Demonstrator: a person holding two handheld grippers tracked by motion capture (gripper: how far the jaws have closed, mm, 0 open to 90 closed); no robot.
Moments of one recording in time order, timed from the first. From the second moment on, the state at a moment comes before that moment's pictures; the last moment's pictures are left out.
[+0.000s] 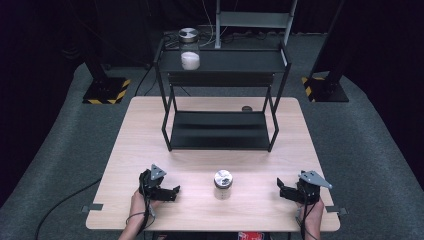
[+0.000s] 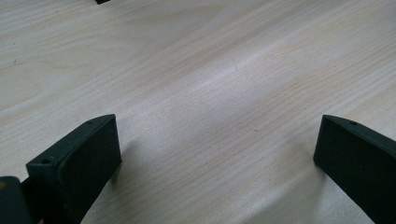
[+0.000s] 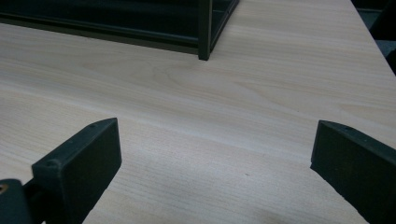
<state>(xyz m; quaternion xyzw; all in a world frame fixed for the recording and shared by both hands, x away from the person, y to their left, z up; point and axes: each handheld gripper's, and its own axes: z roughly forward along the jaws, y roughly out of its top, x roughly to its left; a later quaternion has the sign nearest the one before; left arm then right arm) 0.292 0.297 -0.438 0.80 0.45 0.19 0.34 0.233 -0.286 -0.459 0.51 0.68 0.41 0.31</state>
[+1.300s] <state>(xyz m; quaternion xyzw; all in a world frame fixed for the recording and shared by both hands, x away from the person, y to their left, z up) 0.292 0.297 -0.439 0.80 0.45 0.19 0.34 0.190 -0.184 -0.450 0.47 0.74 0.40 0.28</state>
